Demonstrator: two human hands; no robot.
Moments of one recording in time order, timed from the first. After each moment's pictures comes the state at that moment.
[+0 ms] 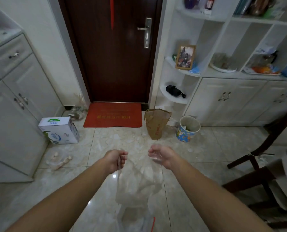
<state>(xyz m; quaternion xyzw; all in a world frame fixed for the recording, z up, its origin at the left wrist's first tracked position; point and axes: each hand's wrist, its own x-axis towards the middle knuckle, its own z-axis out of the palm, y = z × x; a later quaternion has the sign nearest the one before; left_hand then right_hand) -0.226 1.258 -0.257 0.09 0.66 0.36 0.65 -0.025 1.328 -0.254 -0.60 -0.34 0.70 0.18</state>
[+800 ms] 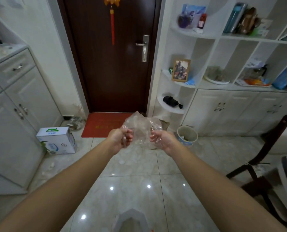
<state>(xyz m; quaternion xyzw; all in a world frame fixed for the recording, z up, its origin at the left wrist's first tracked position) -0.219 1.312 -0.170 0.16 0.61 0.48 0.61 -0.033 1.371 -0.191 -0.59 -0.40 0.64 0.29</state>
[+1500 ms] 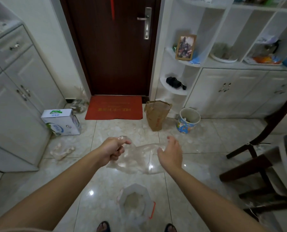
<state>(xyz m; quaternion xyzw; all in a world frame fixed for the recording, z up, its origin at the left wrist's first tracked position) -0.224 1.209 -0.220 0.27 0.67 0.33 0.61 -0.004 1.247 -0.258 -0.71 -0.65 0.23 0.18</state>
